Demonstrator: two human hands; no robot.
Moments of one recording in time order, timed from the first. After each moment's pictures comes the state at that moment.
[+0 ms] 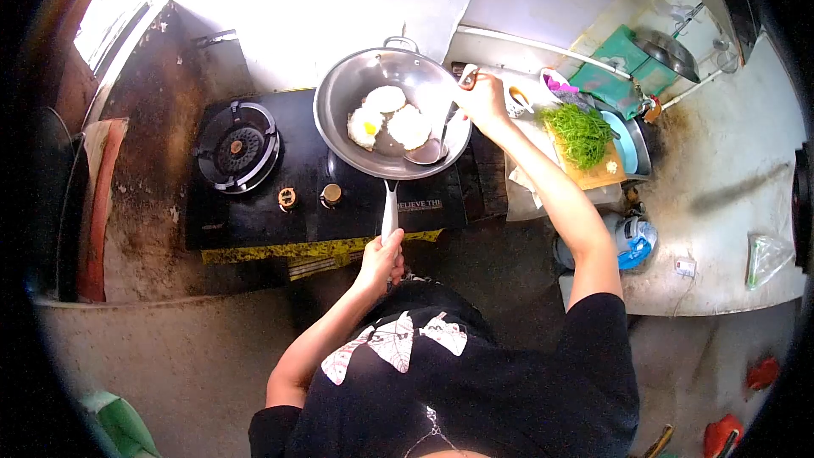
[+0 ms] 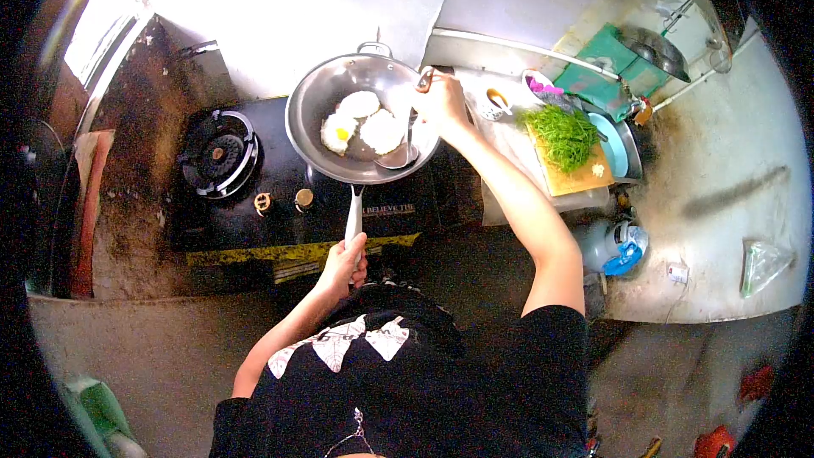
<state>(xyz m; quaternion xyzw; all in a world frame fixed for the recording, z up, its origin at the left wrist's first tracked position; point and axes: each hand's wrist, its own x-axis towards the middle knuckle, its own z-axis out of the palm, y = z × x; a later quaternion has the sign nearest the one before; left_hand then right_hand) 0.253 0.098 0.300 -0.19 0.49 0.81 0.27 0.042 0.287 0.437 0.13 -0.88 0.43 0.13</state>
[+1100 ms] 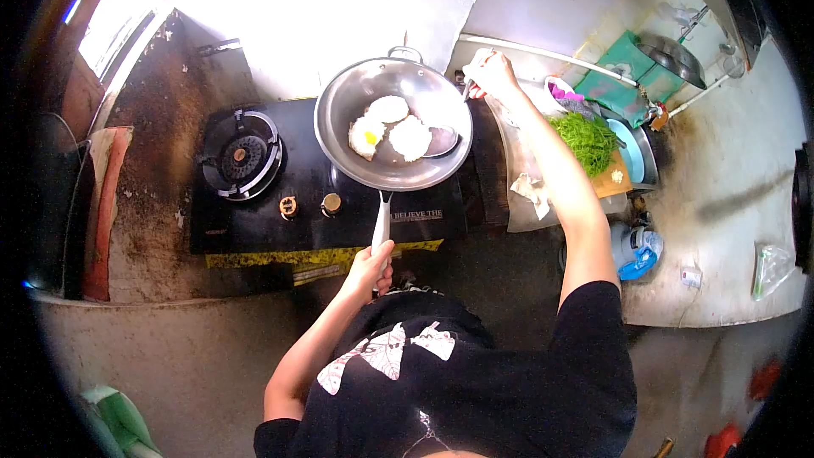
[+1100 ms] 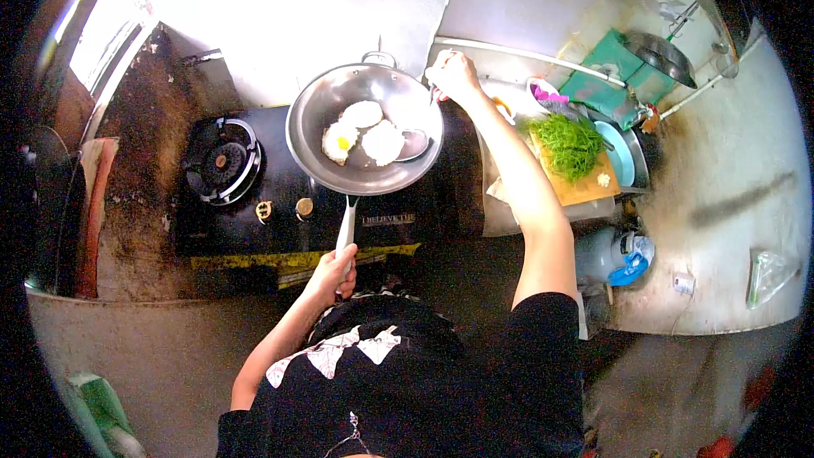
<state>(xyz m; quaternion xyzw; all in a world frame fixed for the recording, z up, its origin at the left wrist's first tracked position) 0.247 0.085 0.310 -0.21 0.49 0.79 0.31 -0.036 0.326 0.452 0.06 -0.90 0.43 0.02</state>
